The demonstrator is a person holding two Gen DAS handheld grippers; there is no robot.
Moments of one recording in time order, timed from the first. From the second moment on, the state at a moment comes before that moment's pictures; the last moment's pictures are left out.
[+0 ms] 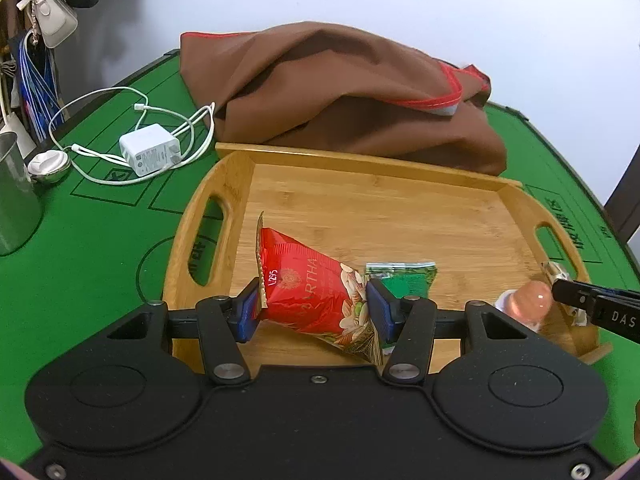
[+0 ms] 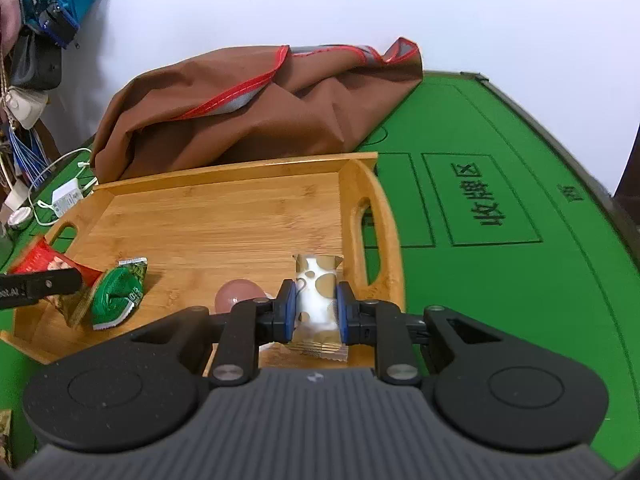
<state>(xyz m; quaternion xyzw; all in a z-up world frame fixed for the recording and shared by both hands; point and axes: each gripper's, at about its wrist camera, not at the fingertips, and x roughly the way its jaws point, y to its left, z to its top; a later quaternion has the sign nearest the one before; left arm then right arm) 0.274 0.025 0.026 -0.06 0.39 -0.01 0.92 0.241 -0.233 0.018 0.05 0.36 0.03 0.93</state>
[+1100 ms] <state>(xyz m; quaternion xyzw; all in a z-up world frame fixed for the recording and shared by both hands) 0.300 0.021 0.012 -0.07 0.38 -0.02 0.92 0.262 -0.225 0.002 0.03 0.35 0.05 0.93</state>
